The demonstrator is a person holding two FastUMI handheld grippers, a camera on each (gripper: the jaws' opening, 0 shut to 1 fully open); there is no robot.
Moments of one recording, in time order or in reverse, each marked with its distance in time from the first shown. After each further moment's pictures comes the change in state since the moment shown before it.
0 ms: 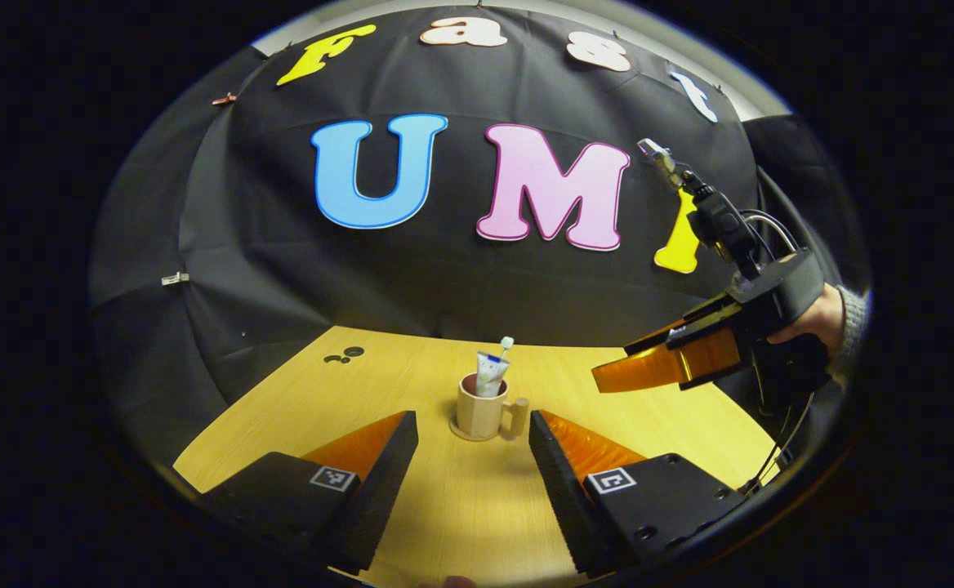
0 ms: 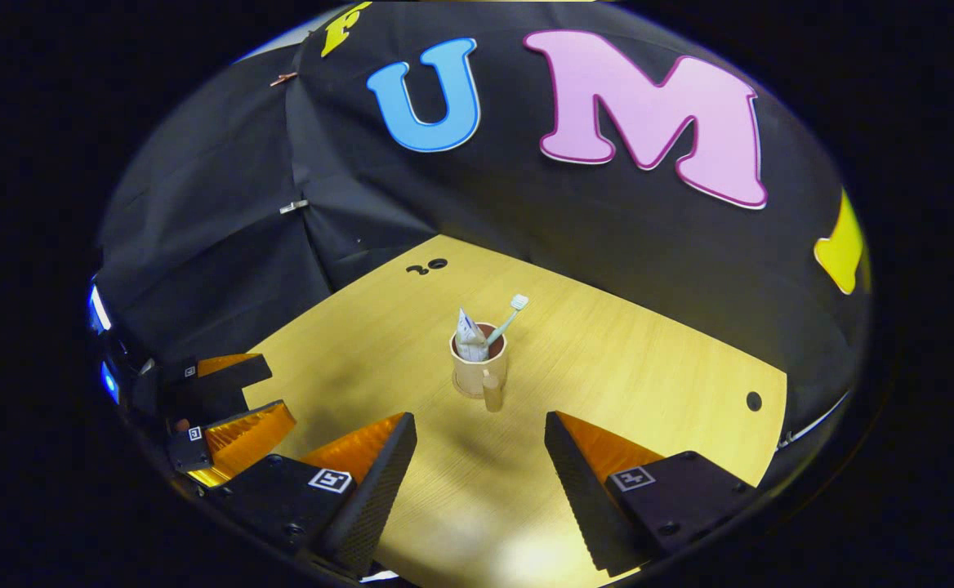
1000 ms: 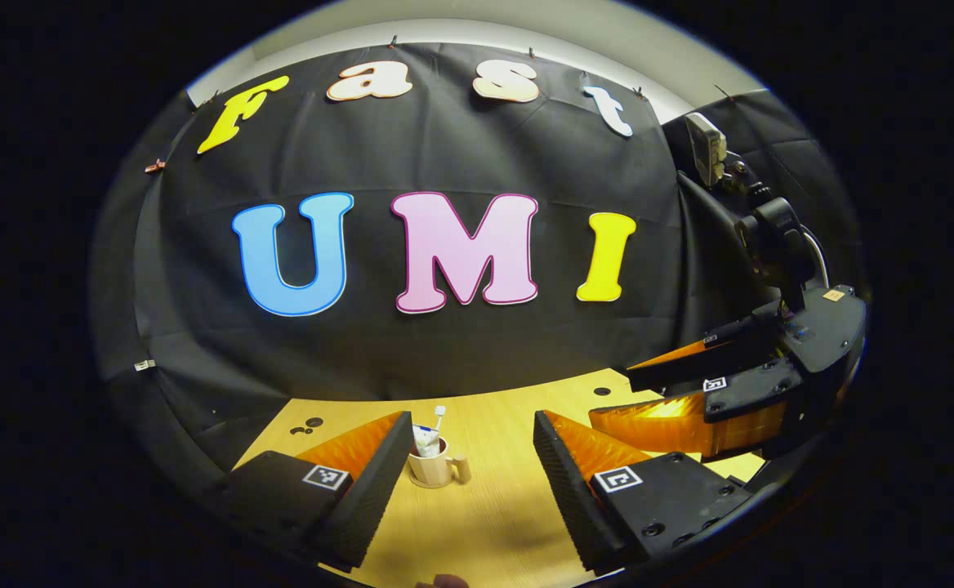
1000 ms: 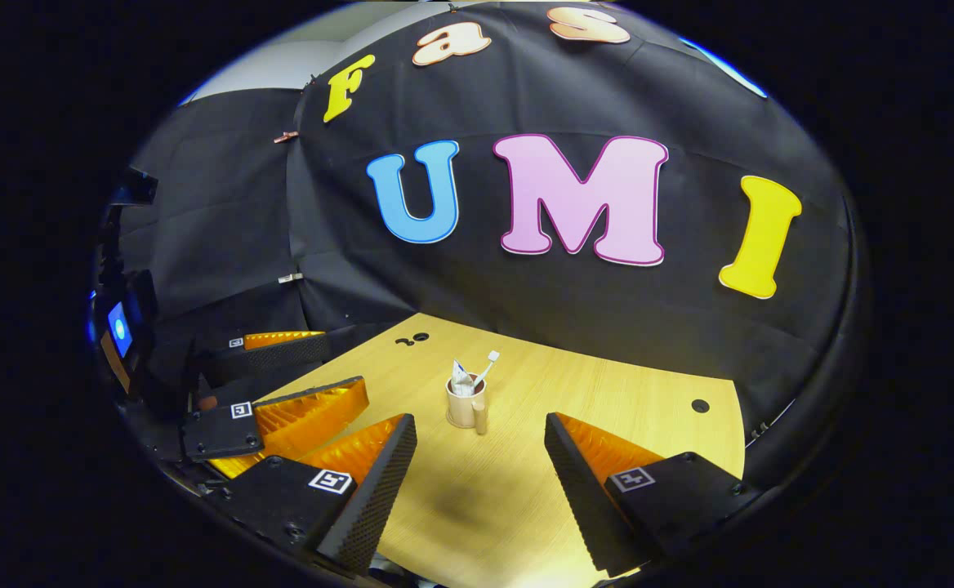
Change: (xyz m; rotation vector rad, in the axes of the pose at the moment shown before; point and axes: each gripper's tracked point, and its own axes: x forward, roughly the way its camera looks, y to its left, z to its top) left arm -0.041 -0.083 0.077 0.172 -0.134 -0.179; right arm -0.050 0.004 0.031 0.035 -0.313 -0.116
